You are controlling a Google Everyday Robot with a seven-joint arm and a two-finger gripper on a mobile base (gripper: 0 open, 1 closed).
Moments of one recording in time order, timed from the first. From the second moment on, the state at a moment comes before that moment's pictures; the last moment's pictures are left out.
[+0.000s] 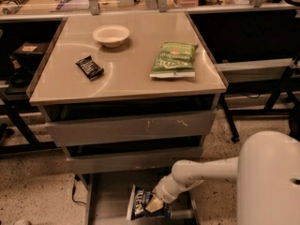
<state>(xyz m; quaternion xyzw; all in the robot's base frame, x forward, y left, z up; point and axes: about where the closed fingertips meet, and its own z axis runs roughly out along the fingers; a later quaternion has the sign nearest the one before) 0.449 -0.010 0.299 -0.55 0.78 0.27 0.13</state>
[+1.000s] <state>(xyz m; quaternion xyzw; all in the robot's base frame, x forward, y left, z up) 0.452 -0.037 0.404 -0.57 0.78 0.22 0.13</state>
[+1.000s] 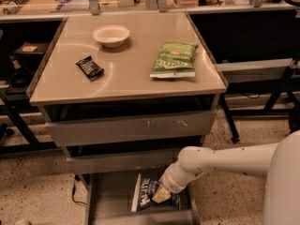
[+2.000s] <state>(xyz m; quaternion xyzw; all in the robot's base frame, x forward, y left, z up) 0.438 -0.084 0.578 -0.53 0.82 0.16 0.16</state>
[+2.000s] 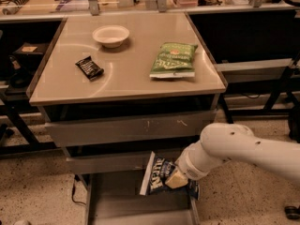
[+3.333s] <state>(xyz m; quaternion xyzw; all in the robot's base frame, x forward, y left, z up) 0.437 -0.087 0.708 -0.53 0.82 0.09 0.22</state>
